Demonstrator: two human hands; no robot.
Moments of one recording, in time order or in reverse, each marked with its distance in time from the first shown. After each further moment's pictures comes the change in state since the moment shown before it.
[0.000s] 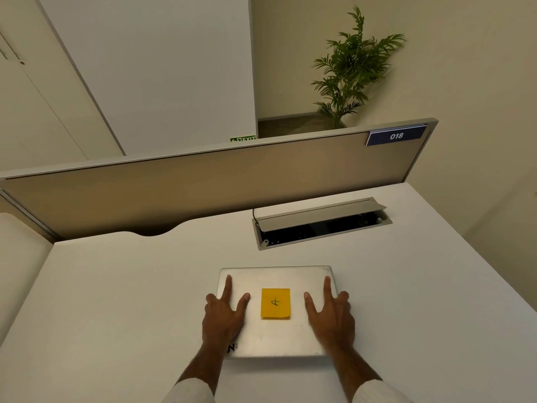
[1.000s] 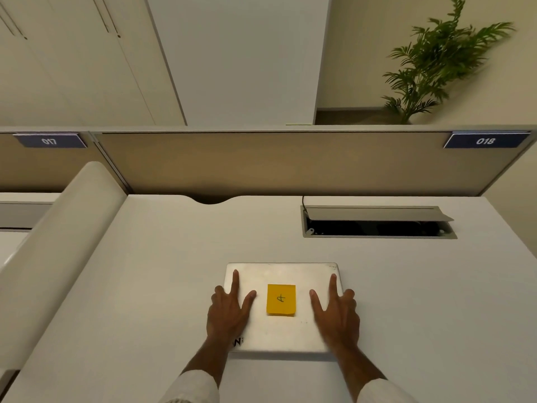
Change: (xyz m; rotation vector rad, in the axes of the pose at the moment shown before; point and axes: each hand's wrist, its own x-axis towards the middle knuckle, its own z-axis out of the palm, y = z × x) left_hand -0.042 -0.070 -0.025 0.163 0.115 -0.112; right_hand -0.025 -0.051 0.028 -0.031 -0.088 -0.213
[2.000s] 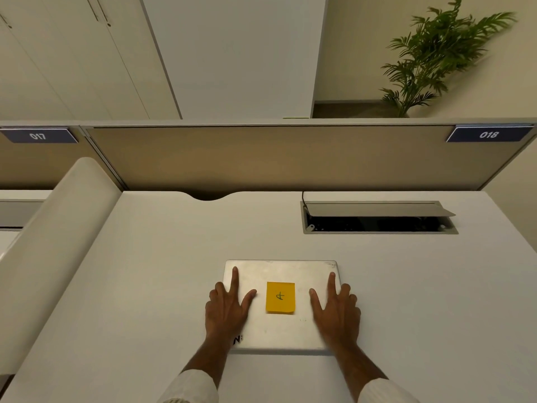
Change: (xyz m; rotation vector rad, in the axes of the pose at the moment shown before) left_hand 0.009 -0.007 0.002 0.364 0.057 0.100; right_hand -0.003 -0.007 0.007 -0.093 -0.004 -0.020
